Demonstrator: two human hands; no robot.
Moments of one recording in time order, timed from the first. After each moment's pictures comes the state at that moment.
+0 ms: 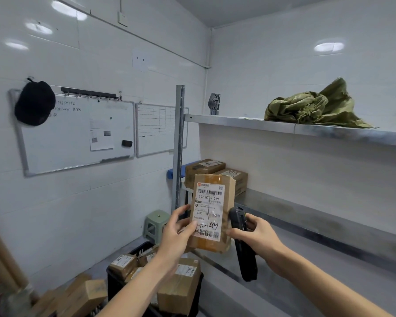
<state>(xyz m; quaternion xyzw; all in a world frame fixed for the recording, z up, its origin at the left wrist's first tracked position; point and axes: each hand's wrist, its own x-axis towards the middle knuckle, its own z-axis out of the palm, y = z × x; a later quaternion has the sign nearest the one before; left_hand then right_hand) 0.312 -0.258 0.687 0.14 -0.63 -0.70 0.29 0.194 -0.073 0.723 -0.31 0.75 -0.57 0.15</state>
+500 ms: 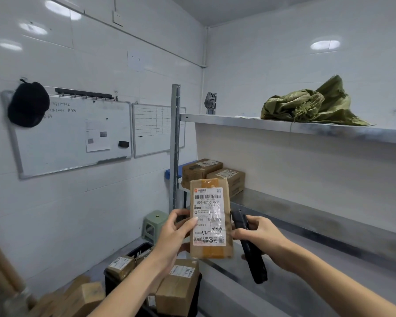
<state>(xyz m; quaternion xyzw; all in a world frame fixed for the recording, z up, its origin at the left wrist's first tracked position) 0.302 -0.262 0.690 0.12 -0.63 -0.72 0.27 0.174 -0.059 0.732 -0.33 0.77 -0.51 0.19</state>
